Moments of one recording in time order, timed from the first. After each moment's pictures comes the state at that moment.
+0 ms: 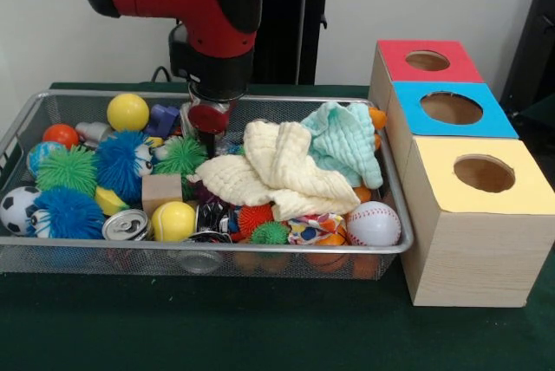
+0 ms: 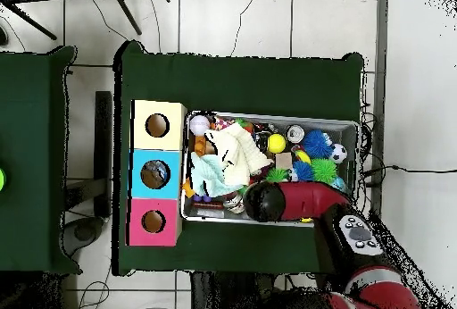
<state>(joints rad) -0.47 -0.47 0.09 1.71 -0.53 0.52 0.46</state>
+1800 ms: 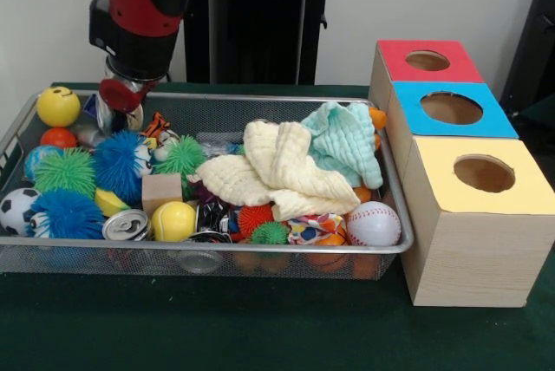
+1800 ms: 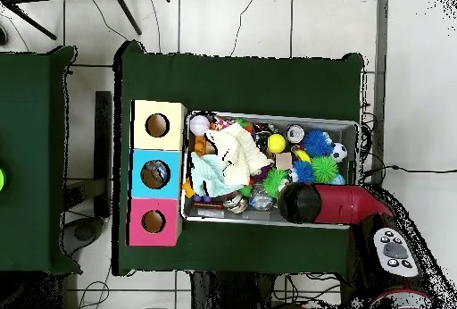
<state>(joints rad) -0.51 -0.51 -0.02 1.64 -0.54 0.55 0.46</state>
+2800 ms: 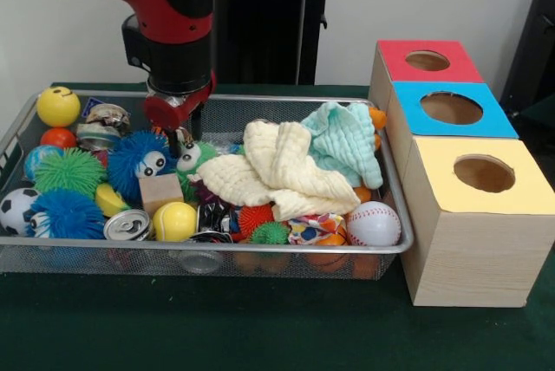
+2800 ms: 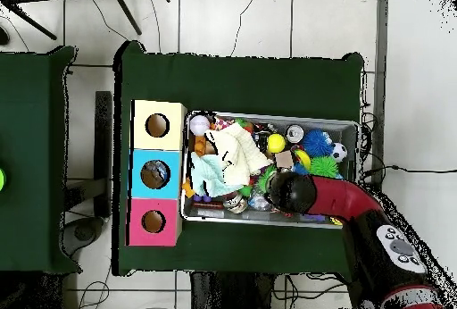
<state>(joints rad) -0.62 -0.52 0.18 1.71 -0.39 0.51 0.46</state>
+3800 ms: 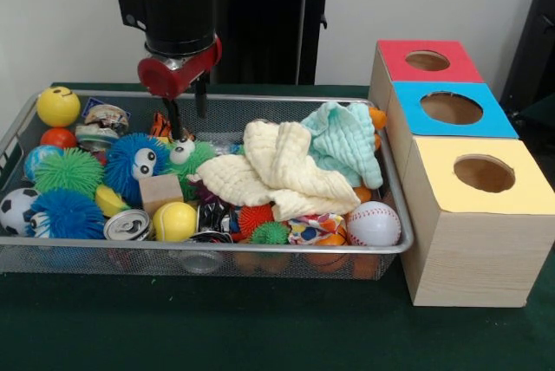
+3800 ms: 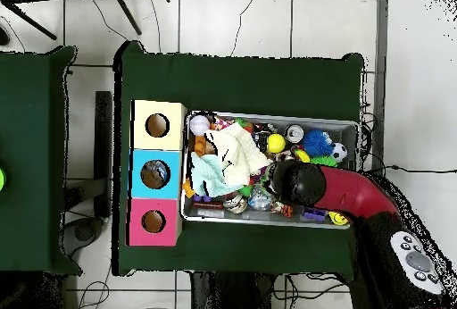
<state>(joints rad) -0.62 -0.66 0.23 1.73 -0.30 0.58 0.46</state>
